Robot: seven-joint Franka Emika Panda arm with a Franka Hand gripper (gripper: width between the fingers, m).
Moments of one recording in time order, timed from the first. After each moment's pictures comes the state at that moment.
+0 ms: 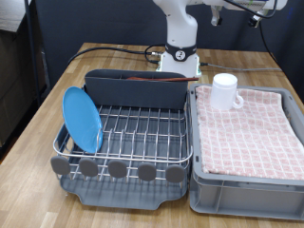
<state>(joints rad) 0.45 -0.24 -0.16 -2.20 -0.21 1.88 0.74</state>
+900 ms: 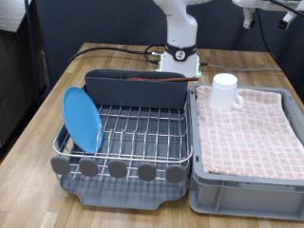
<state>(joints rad) 0.49 -0.23 -0.08 -2.21 -0.15 1.95 0.83</state>
